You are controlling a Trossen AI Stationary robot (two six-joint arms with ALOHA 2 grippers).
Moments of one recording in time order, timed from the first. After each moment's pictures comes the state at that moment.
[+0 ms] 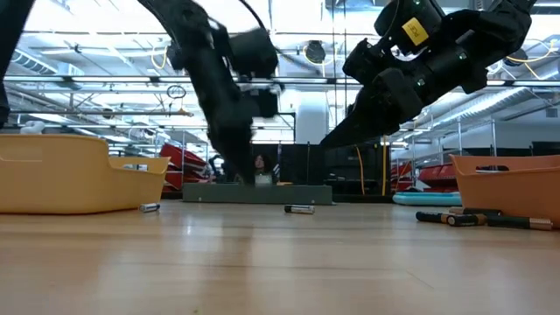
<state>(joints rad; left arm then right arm) 0.15 1.78 1.12 -0.48 0.02 -0.11 0.05 1.54 0.61 0.41 0.11 0.02</state>
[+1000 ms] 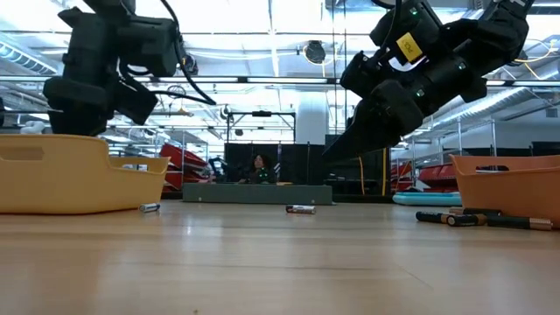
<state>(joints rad) 0.04 1.33 0.77 -1.07 0.07 -0.52 0.06 1.61 0.61 0.44 0.10 0.08</state>
